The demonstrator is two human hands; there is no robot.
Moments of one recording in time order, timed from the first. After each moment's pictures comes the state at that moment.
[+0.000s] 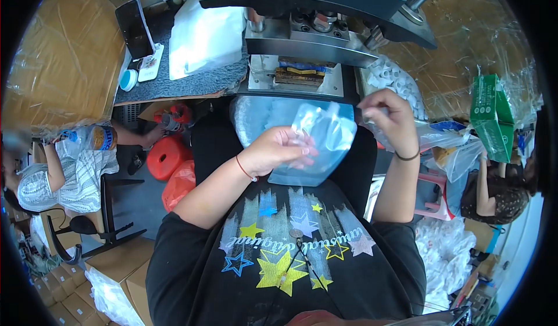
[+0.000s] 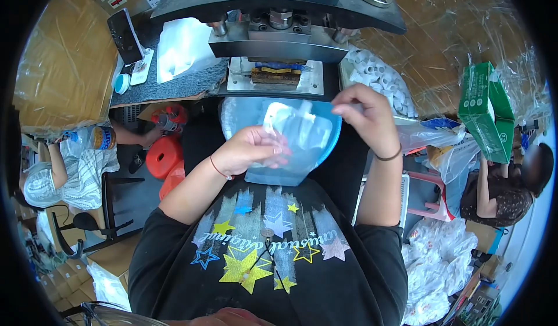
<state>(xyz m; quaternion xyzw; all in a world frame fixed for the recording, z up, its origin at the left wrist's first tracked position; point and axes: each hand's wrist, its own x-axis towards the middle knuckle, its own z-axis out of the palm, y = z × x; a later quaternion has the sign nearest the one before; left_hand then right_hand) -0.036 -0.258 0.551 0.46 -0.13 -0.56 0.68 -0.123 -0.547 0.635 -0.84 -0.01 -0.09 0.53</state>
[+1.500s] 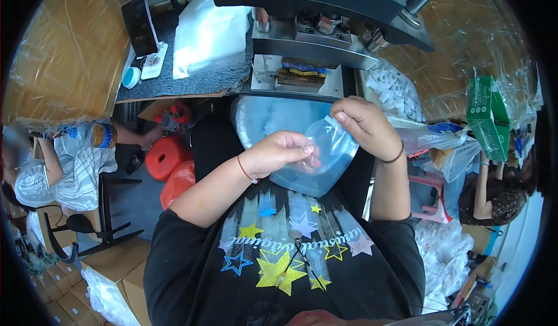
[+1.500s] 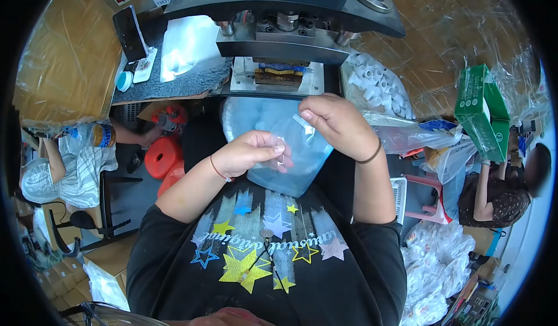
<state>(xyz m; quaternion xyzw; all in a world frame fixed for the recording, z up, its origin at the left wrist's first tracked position) -0.041 -0.257 0.565 0.43 -0.19 -0.59 0.66 -0.101 -0.496 0.651 -0.91 -0.14 -0.04 0.39</state>
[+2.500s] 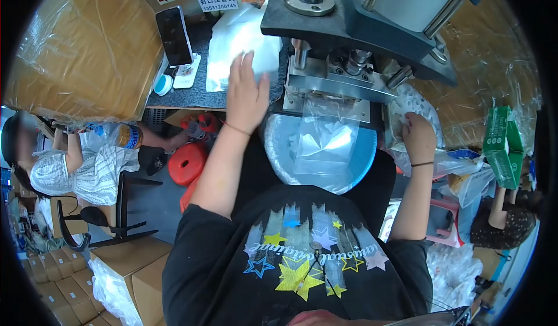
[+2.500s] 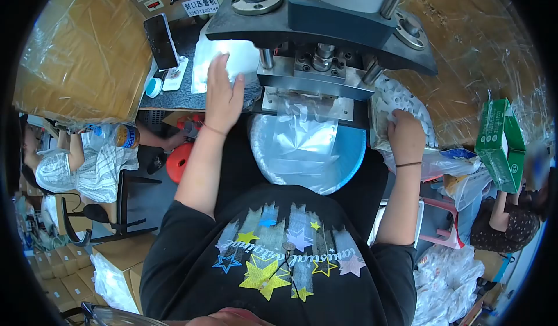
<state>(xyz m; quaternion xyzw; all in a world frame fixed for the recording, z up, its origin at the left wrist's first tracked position) 0.101 -0.220 0.568 0.85 -0.28 0.31 0.33 -0.112 -0.594 0.593 -0.98 0.17 -0.13 0.01</state>
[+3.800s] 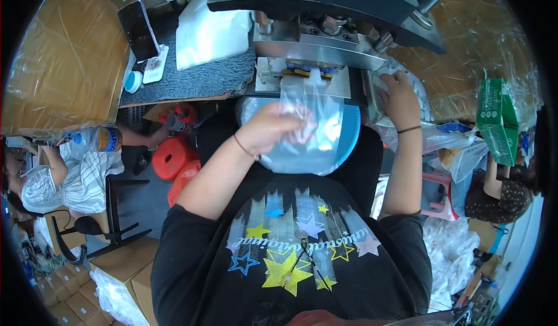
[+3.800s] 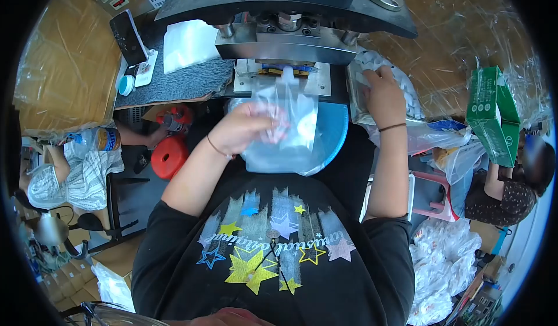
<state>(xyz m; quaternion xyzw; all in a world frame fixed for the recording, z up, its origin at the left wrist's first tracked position) 0.013 -0.265 0.557 0.46 -0.14 -0.54 0.69 -0.091 -0.583 0.605 -0.98 0.13 -0.13 0.02</state>
